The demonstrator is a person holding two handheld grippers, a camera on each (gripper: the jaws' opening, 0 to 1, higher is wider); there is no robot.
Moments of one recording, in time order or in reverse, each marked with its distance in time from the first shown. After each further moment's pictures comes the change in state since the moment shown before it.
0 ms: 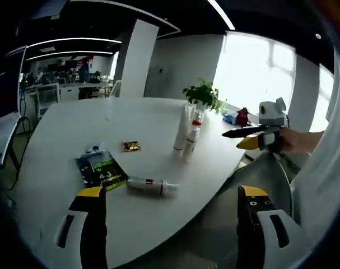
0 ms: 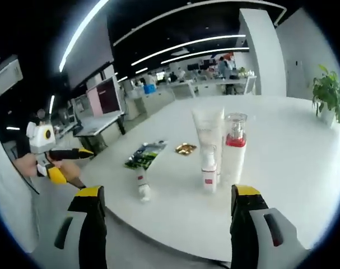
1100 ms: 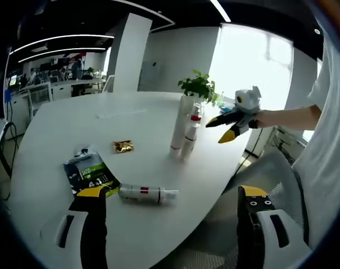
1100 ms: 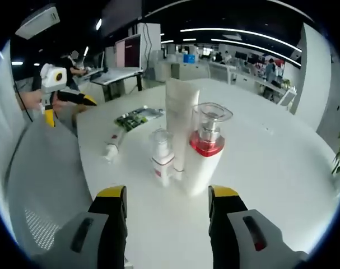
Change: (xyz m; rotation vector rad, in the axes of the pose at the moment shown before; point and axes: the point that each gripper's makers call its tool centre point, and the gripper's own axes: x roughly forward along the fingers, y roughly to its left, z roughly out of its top) left arm 0.038 -0.005 0.004 0.026 0.057 -0.048; right arm 0.021 -0.088 -0.001 -0.362 0.209 0.193
